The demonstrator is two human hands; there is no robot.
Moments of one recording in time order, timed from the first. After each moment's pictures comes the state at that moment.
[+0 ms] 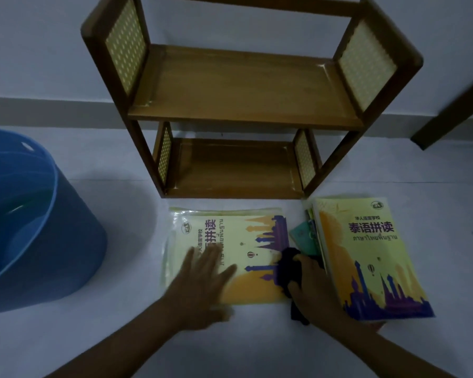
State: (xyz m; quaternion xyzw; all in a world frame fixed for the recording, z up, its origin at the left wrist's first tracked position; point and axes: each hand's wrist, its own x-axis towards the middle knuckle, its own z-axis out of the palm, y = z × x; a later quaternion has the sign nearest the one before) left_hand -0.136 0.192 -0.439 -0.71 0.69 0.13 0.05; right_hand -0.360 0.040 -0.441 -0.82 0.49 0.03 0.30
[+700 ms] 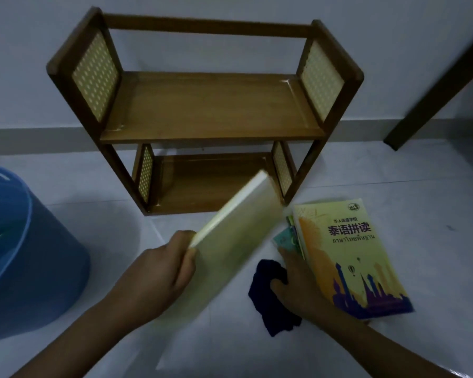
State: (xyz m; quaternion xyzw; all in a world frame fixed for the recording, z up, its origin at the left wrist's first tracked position) left_hand -0.115 0.177 -0.310 -0.74 0.59 0.17 -0.25; right_hand -0.343 0.030 -0.395 -0.78 0.47 -0.01 0.41
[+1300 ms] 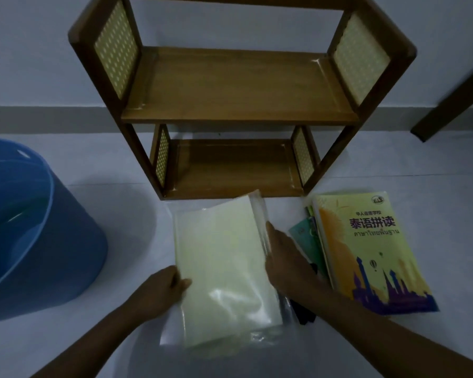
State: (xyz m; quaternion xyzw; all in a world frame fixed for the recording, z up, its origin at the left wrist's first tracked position) left_hand -0.083 0.221 -0.449 -0.82 0.40 0.39 -0.11; right_hand -0.295 0.037 -0.420 -0.86 0.41 0.02 0.30
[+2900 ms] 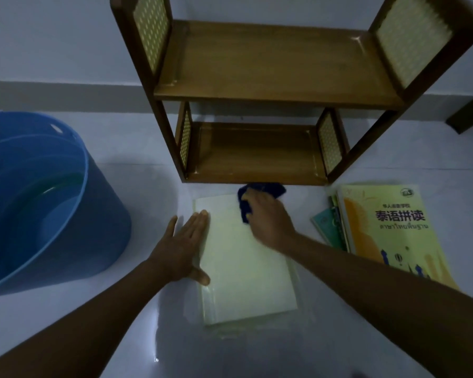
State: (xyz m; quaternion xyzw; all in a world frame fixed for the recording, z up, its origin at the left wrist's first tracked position) left_hand -0.054 0.209 -0.447 -0.76 0.61 0.22 0.03; right_hand -0.197 0.019 -0.455 -0.92 0.32 -0.04 0.21
